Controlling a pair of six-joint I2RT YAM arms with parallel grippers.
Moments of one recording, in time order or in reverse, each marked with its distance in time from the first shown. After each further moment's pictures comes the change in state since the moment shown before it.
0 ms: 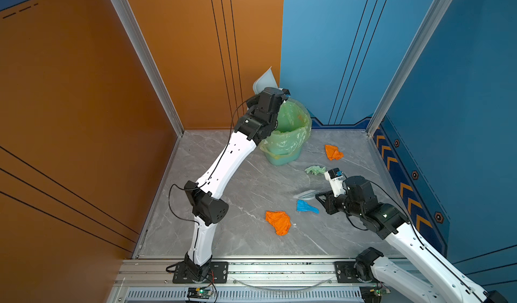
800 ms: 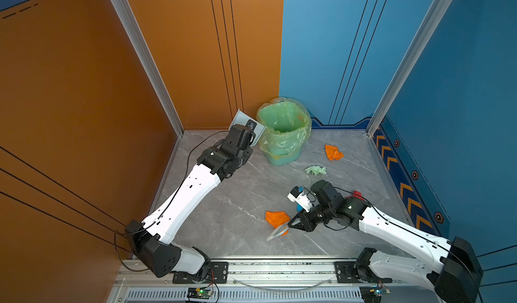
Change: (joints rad) left arm 0.062 -0.602 -0.875 -0.090 0.339 -0.703; right arm 0.276 0.324 0.002 0.106 -0.352 0.010
